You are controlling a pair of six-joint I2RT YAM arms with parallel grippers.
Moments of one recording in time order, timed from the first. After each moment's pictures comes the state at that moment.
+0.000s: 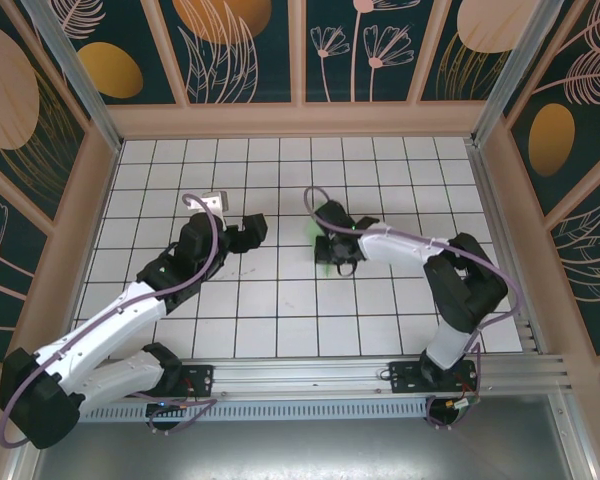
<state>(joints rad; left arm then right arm) -0.66 1.00 0.74 -0.18 -0.25 -0.61 0.70 1.73 1.11 -0.50 0.05 0.65</state>
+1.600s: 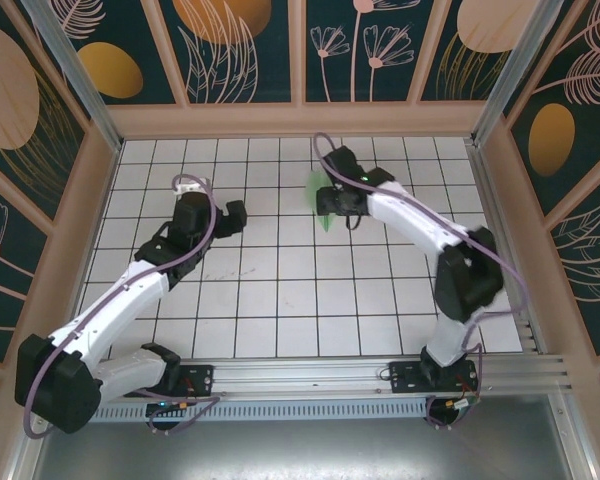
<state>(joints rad) -0.43 1.13 0.83 -0.27 -0.27 -0.51 0.59 1.70 1.43 -0.73 0.18 0.44</state>
